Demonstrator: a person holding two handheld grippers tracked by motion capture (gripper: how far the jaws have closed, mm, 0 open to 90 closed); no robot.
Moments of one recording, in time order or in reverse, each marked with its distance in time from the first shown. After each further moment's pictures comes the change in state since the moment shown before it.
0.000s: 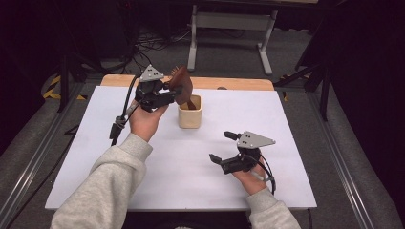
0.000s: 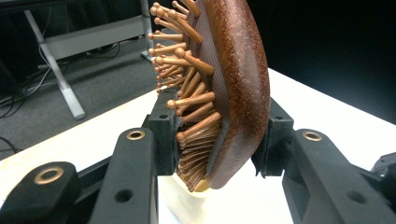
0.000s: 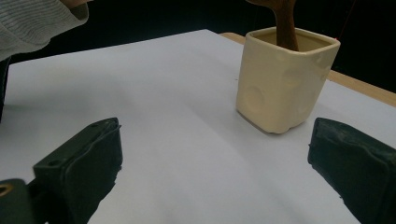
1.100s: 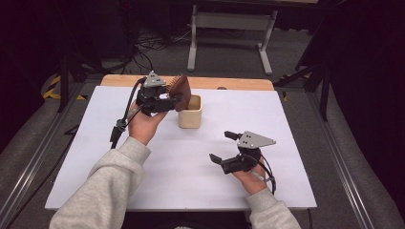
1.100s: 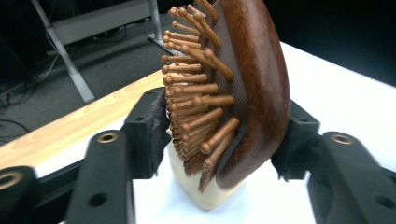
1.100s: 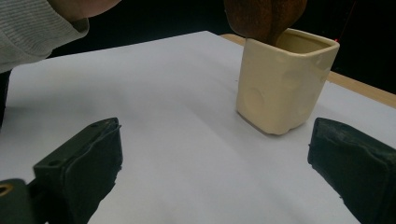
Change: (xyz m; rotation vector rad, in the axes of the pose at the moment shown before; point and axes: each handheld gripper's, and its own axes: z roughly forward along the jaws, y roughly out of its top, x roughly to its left) left arm 0.004 -0.018 0.004 0.065 0.031 0.042; right arm 0.000 0.000 -0.001 -0.008 0.002 0.002
